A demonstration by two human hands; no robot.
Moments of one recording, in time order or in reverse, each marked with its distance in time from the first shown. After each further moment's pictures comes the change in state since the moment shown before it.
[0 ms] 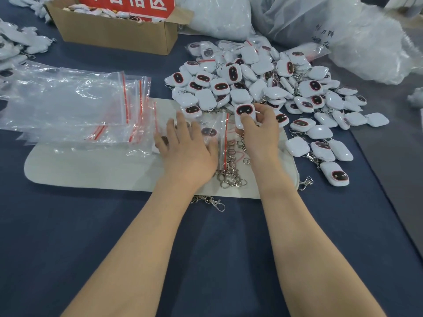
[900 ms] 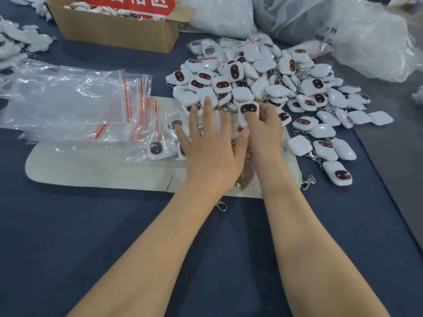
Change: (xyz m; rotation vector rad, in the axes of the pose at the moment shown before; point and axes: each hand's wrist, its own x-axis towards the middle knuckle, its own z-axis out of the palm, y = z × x) left_hand -0.016 0.030 0.001 -0.192 0.177 0.183; right_hand 0.002 -0.003 0.002 -0.008 0.032 0.001
